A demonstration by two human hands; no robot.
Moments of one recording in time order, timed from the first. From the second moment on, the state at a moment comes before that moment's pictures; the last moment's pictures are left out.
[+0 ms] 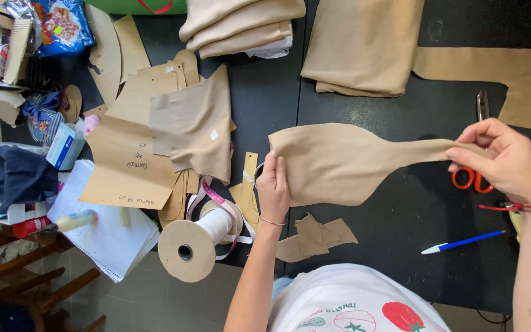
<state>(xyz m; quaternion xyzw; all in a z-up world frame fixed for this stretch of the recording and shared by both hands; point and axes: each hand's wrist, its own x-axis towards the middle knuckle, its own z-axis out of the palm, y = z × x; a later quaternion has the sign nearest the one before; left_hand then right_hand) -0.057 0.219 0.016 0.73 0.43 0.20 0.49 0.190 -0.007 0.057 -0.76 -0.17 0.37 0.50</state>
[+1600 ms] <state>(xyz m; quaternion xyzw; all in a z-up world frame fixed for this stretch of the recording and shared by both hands) -0.079 0.211 0.022 0.81 0.42 0.12 0.37 0.189 -0.003 0.013 -0.91 -0.29 0.17 0.27</state>
